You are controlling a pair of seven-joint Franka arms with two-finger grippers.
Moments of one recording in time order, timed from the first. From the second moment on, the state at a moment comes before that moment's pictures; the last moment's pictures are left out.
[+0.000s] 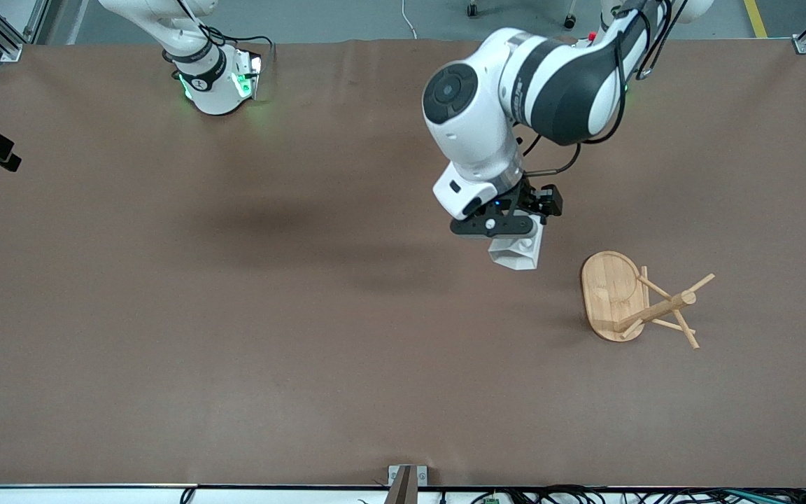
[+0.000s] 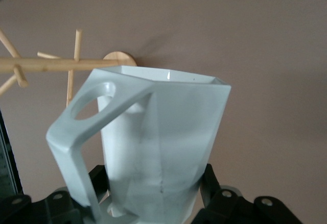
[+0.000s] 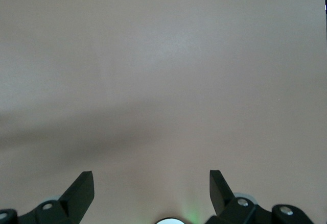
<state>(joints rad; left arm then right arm) -0.51 0.43 -0.23 -1.40 0.45 1.52 -0.64 -0.06 0.02 0.01 -1.39 -0.08 1.36 0.15</state>
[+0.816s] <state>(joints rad) -0.37 0.44 -0.23 -1.46 0.37 1.61 -0.92 -0.09 0.02 0.00 -1.40 -0.01 1.42 0.07</state>
